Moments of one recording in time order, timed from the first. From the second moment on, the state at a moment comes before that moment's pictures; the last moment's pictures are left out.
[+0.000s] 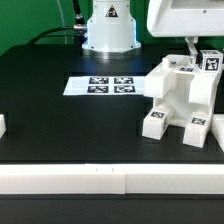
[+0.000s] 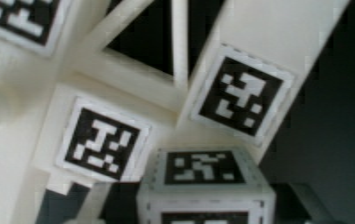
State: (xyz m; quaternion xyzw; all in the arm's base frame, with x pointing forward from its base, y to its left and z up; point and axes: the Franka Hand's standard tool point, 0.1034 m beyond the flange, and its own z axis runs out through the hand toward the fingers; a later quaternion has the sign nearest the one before) arm 0.536 0.127 0.110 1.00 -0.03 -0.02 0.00
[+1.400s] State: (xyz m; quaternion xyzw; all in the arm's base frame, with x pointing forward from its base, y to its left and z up) arm 0.535 0.129 0.110 0.96 -0.28 -0.02 0.00
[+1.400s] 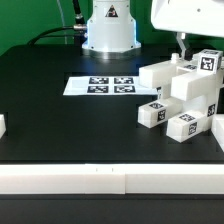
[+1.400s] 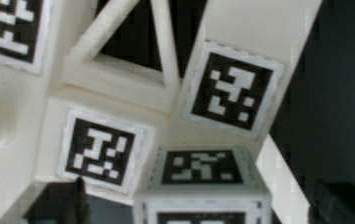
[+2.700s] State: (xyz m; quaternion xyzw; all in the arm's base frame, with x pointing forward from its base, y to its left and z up) arm 0.507 0.135 0.125 0.98 -0.18 -0.02 -0.01
